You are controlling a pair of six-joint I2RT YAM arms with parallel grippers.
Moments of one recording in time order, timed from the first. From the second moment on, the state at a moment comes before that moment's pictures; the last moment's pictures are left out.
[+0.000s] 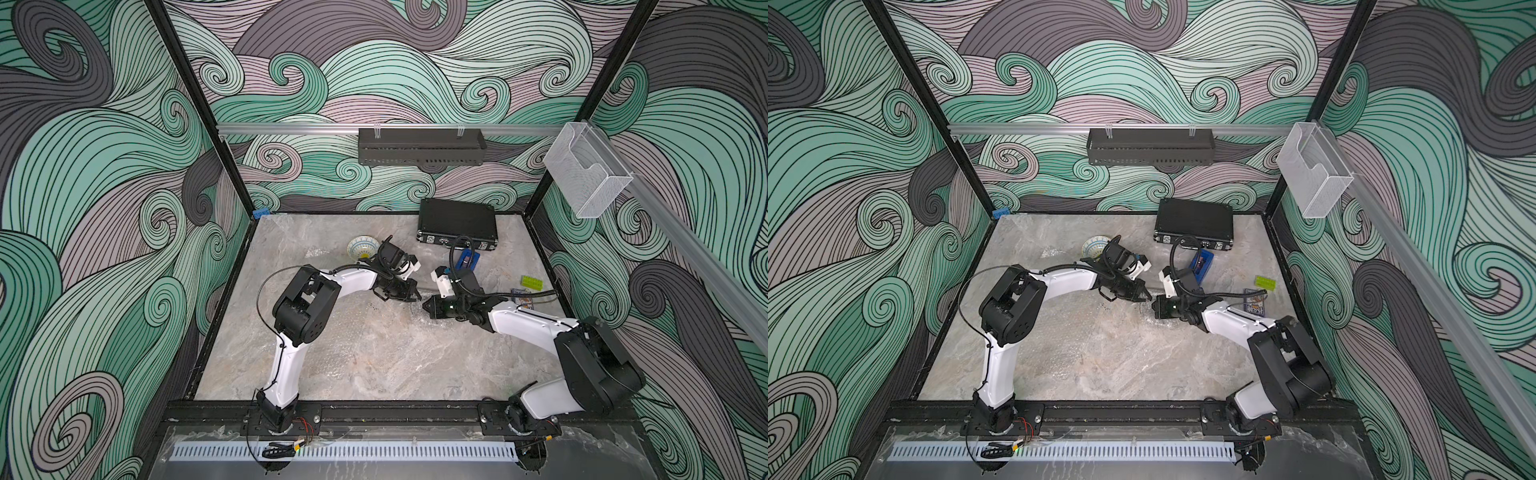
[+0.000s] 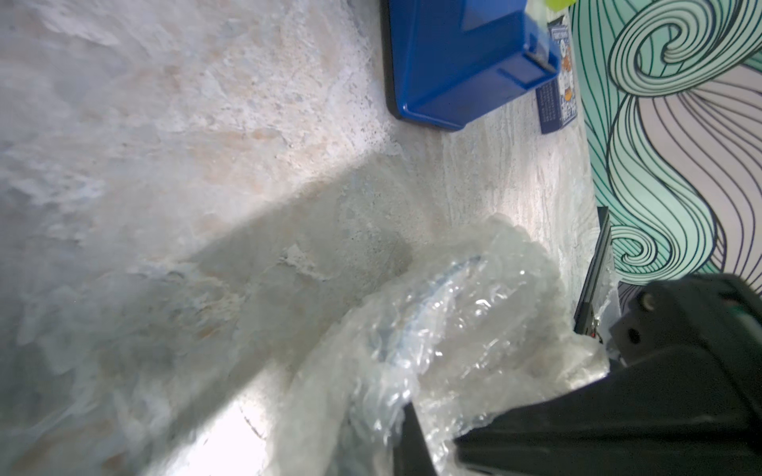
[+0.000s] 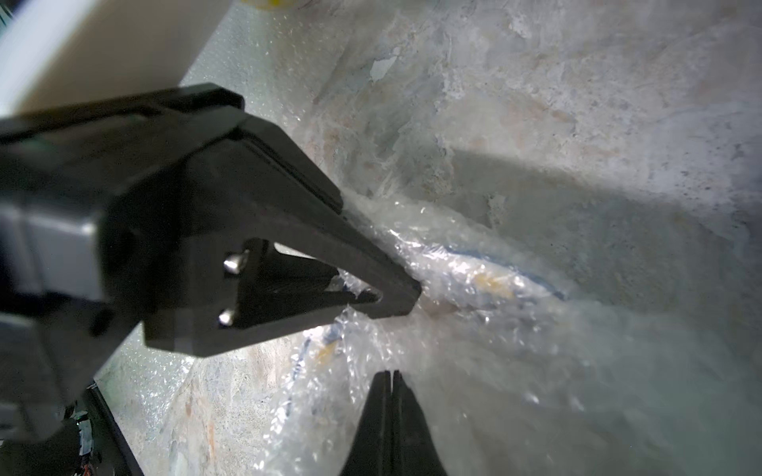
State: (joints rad) left arm -0.64 2.08 1.39 -0.32 0.61 -0.33; right arm 0.50 1.46 0.68 -0.07 -0.32 0.40
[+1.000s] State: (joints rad) left arm -0.64 1.80 1.08 -0.23 0.32 -0.40; right arm 0.21 1.33 0.76 -0.19 -0.29 0.51
